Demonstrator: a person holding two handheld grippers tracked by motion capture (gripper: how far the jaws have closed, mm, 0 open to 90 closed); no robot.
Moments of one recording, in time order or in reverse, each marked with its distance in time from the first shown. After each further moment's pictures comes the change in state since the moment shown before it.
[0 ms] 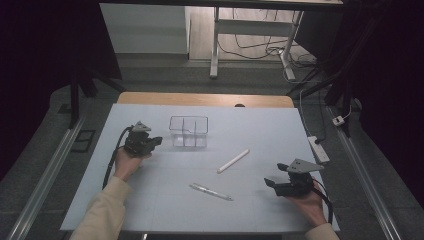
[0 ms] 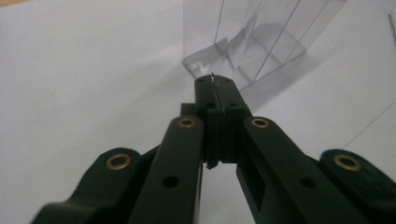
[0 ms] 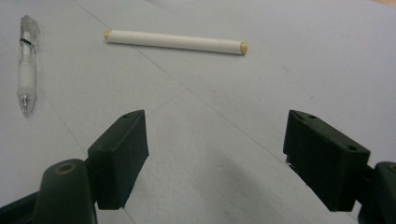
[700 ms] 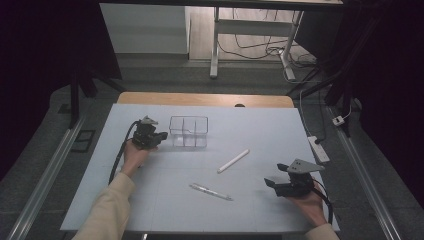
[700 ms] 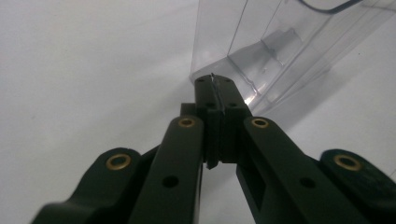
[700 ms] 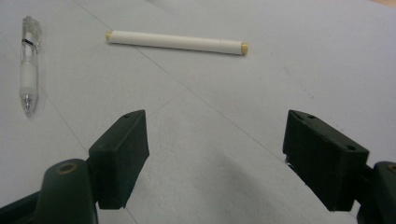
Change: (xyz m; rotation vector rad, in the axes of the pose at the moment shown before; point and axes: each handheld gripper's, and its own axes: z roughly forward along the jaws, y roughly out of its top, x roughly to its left) left arm 0.010 0.015 0.031 0.031 -0.015 -0.029; right arm 0.000 0.000 -0.001 -0.003 -0.002 0.000
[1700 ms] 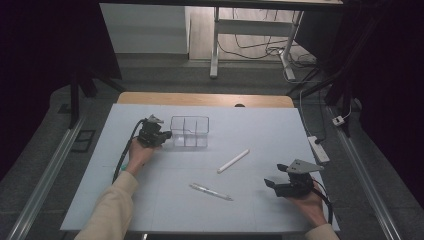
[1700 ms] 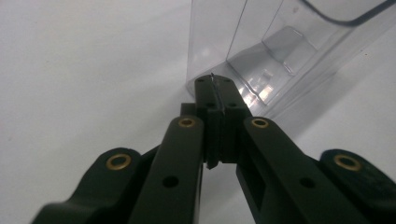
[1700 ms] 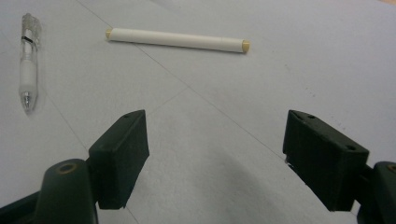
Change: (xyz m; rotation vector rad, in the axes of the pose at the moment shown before) left arm -0.005 0.009 0.015 0.021 -0.003 0.030; right arm 0.000 -0.001 0.000 0.008 0.004 0.001
